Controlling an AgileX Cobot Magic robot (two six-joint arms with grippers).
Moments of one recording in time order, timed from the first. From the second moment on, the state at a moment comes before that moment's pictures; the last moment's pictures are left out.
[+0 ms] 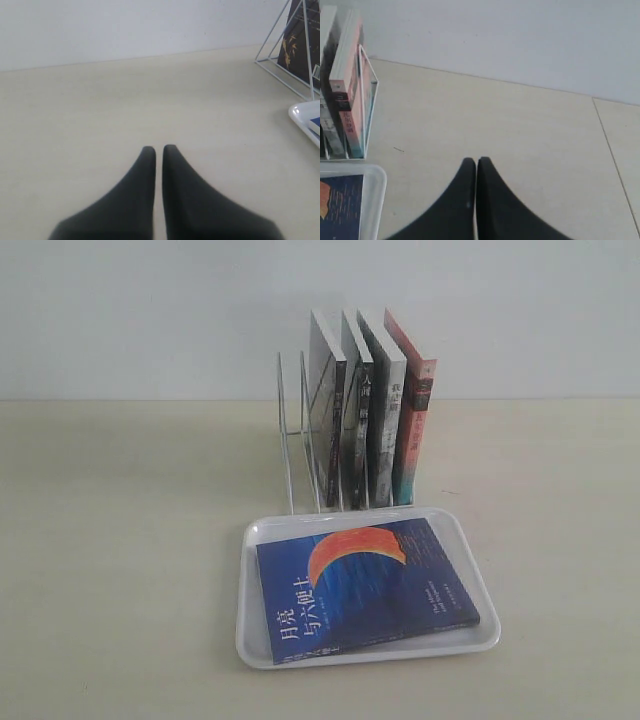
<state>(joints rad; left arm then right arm) -0.02 0.00 0.00 -0.02 0.33 0.10 0.38 0.99 -1.03 -0.54 0.77 0.42</state>
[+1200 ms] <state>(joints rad) -0.02 0.00 0.00 -0.02 0.33 0.10 0.14 0.93 -0.75 -0.16 0.49 0.19</state>
